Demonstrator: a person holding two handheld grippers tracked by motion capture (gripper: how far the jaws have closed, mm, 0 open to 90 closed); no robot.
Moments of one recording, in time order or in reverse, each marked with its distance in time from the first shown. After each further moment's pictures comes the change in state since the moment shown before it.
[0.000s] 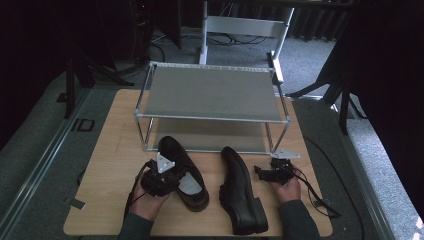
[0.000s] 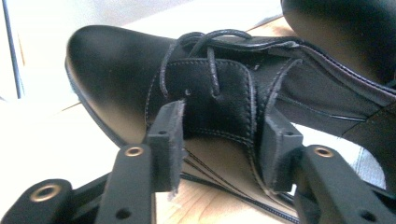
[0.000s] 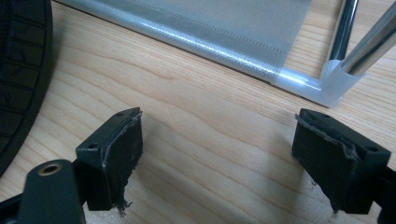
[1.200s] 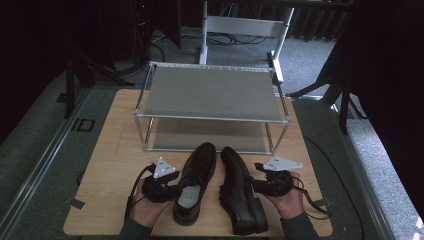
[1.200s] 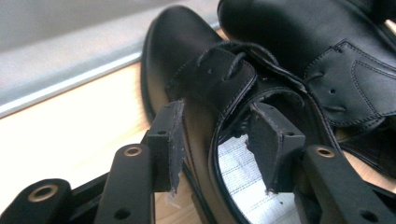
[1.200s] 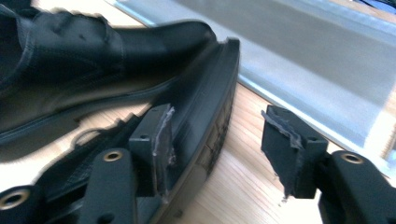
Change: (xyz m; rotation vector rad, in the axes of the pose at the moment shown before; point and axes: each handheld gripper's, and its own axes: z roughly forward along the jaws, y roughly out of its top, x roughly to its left) left arm -0.005 -0.005 -0.019 -0.074 -0.185 -0.016; right arm 0.077 0.034 -0.093 -0.103 0.187 -0.178
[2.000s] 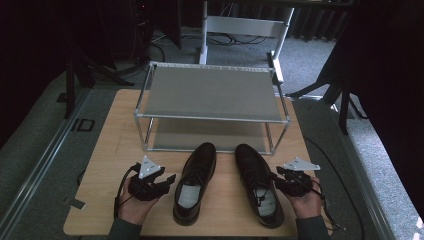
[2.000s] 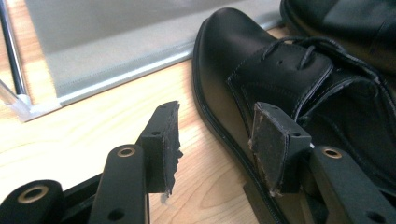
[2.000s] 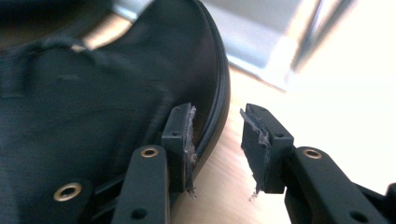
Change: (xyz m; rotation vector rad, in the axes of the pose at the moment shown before) left arm 0.027 -0.014 -0.004 -0.011 0.091 -0.012; right arm -0.045 -0.037 -0.015 0.096 -0.205 0.106
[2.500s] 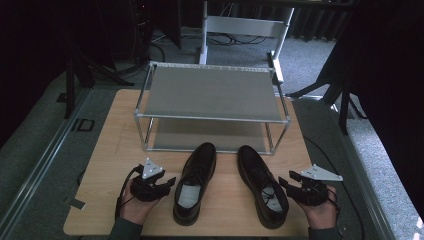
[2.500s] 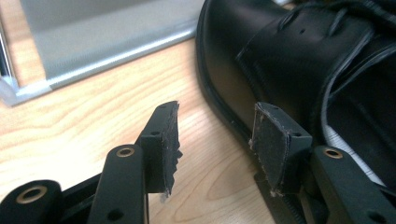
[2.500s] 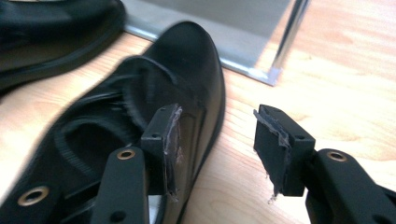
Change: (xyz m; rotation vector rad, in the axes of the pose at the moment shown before) left arm 0.005 -0.012 0.015 0.053 0.005 0.002; right arm -0.012 -0.018 -0.040 -0.083 0.037 0.060
